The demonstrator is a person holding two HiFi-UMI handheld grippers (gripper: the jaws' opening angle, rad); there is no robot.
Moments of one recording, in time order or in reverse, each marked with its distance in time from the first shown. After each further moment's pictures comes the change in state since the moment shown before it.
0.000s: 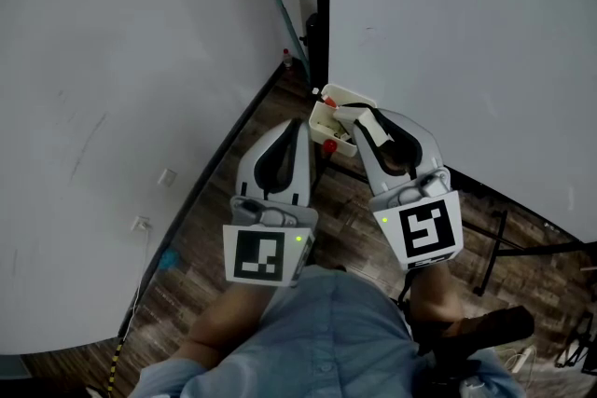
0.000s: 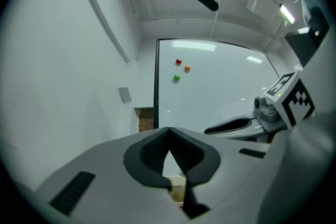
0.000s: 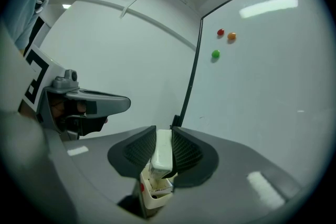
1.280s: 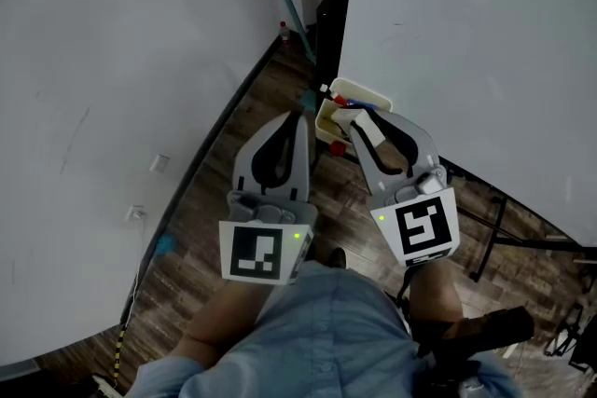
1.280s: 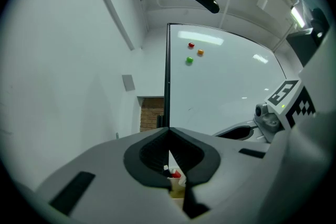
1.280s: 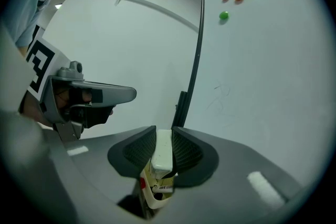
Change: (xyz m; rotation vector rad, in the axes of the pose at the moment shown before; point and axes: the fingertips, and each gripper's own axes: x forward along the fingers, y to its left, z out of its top) left arm 0.032 0.035 -0.041 -0.065 0.085 0.005; right arm 0.051 0.006 -0.050 0.042 0.132 0.060
